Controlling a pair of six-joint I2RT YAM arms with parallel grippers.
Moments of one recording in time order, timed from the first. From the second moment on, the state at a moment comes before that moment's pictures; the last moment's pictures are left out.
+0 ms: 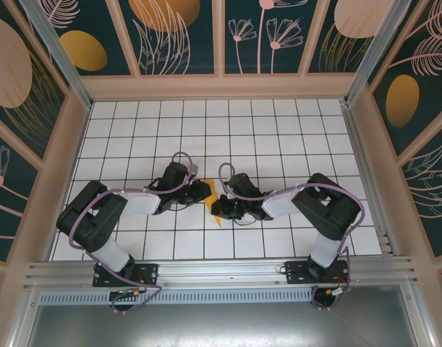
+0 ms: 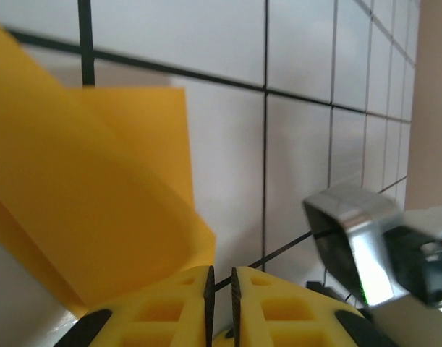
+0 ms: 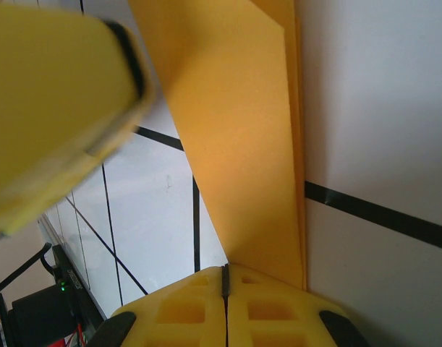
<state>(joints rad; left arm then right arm) -0.58 1.64 0.58 0.32 0.46 -0.94 0.86 1.76 0.65 0.32 -0.45 1.01</state>
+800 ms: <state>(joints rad) -0.60 1.67 0.54 0.35 0.49 -0.94 0.86 1.76 0.65 0.32 -0.45 1.01</state>
